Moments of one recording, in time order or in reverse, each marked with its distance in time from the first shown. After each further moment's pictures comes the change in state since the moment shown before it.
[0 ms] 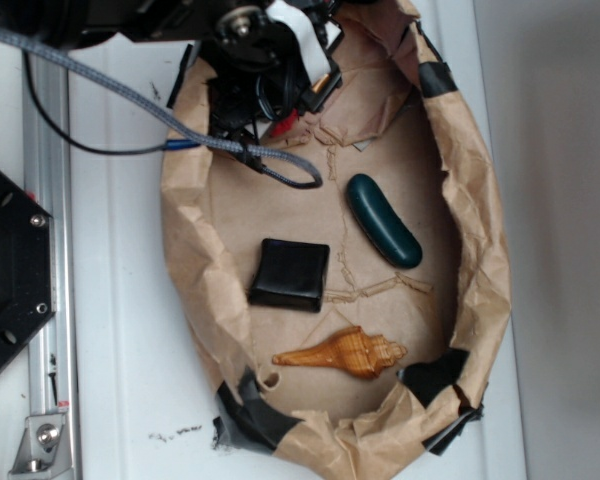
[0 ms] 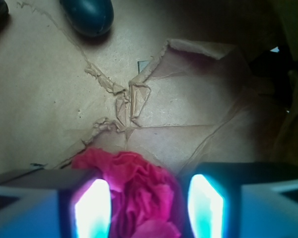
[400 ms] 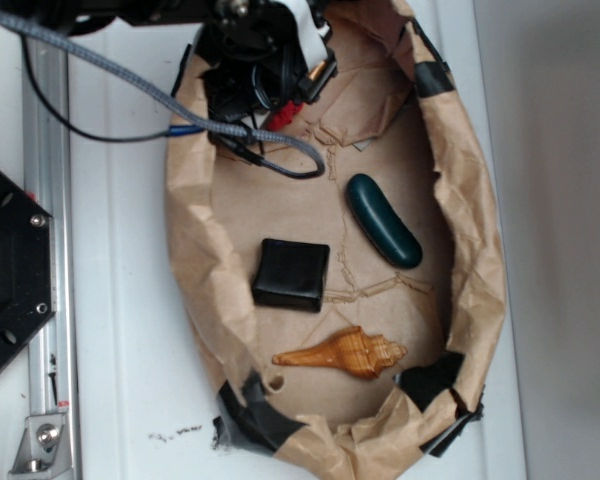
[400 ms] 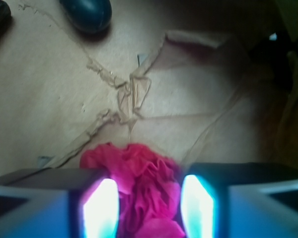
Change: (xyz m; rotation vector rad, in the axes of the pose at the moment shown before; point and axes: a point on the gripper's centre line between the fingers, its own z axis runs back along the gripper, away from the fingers) arm -0.007 -0.003 0.003 -0.062 0.015 0.054
